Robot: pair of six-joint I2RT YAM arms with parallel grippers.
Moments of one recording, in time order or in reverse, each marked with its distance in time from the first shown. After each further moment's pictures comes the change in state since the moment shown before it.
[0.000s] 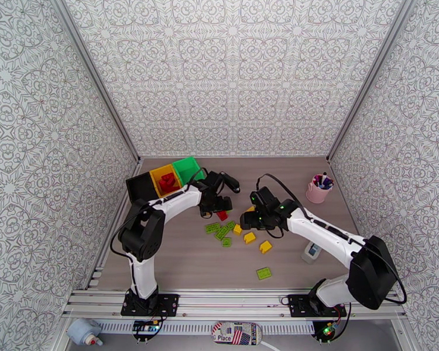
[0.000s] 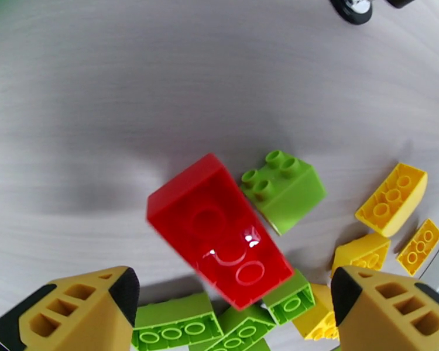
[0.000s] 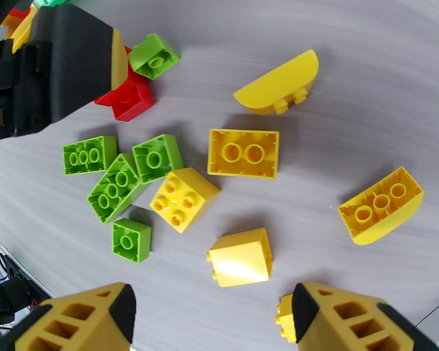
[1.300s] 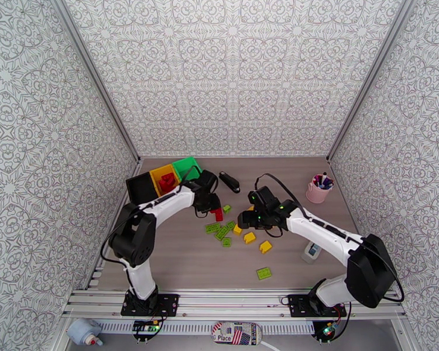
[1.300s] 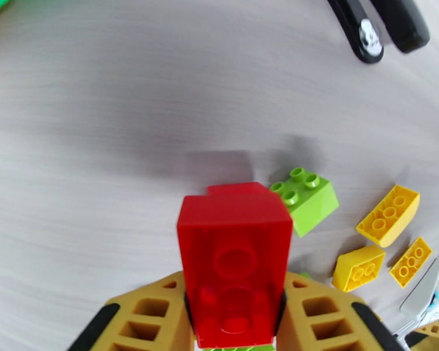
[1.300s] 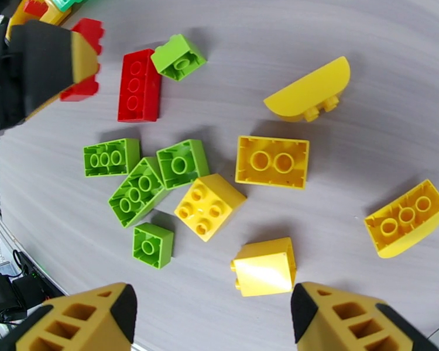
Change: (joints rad) left arm 0.063 -0.142 -0.097 0.029 -0.037 -0.037; right arm -0.008 0.019 -0.012 0.072 -0.092 0.005
